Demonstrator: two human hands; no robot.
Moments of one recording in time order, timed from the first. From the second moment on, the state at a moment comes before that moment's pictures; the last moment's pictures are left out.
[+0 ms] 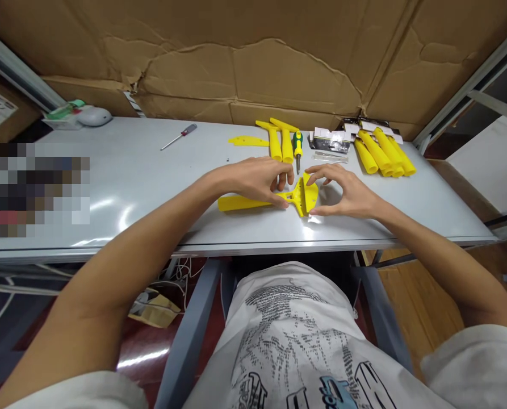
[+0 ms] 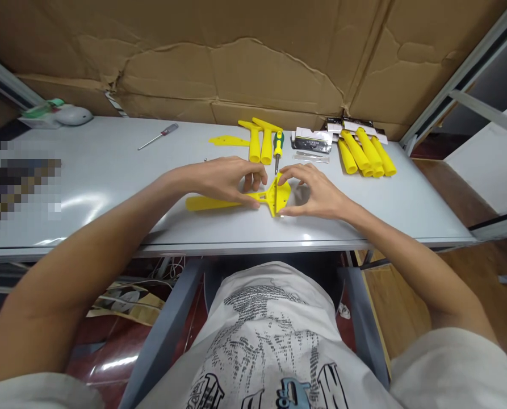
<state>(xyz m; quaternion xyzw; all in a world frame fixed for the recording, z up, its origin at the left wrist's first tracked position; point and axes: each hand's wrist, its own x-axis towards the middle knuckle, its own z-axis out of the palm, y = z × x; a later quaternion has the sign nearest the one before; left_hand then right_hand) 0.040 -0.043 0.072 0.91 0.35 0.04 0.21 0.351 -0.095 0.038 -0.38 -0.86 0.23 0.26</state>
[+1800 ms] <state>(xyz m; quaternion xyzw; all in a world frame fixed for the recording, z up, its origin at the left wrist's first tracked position) 0.037 -0.038 0.087 0.88 0.33 0.14 0.32 0.355 -0.088 0.036 -0.35 -0.88 0.16 0.27</state>
